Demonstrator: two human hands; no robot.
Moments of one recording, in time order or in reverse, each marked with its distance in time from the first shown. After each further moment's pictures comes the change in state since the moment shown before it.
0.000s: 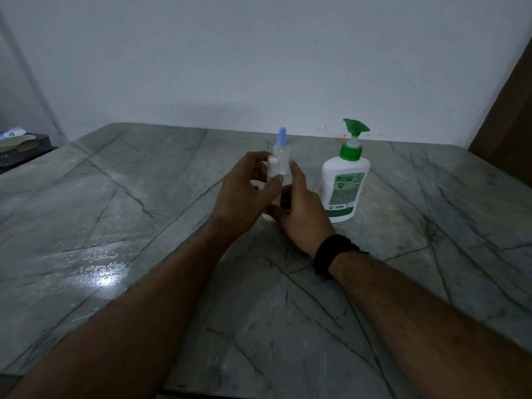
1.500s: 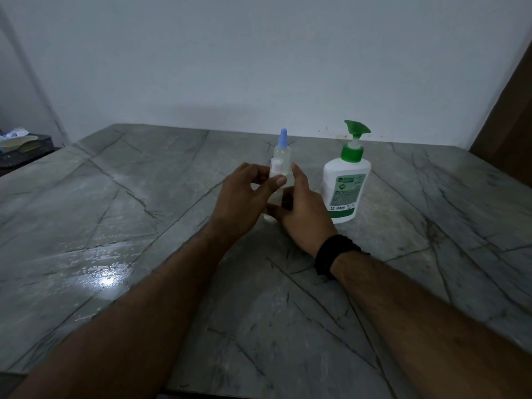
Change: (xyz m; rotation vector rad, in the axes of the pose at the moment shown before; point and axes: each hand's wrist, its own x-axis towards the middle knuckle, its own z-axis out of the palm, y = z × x) left_hand 0.000 -0.009 0.001 0.148 -0.028 -0.020; right_hand 0.003 0.003 0.000 0.026 0.001 0.032
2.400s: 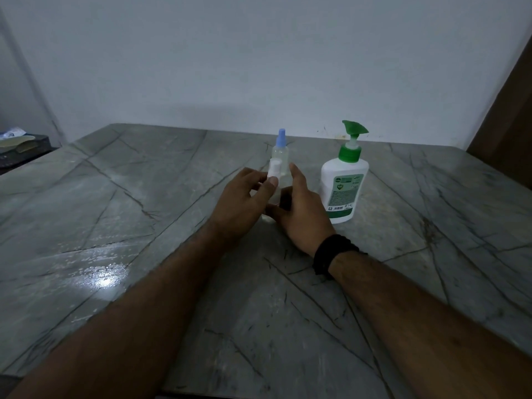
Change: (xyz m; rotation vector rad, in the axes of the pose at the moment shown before) left_hand -0.003 -0.003 0.001 -0.070 -0.134 -0.057; right_hand 0.001 0.003 0.000 0.004 -0.001 -0.036
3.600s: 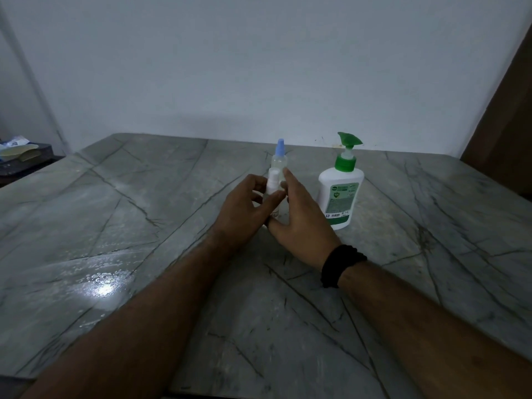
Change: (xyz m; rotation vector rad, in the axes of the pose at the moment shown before) left_hand -0.004 0.005 0.000 -0.069 0.058 -0.010; right_hand -0.020 -0.023 -0.015 -0.117 -0.035 -0.074
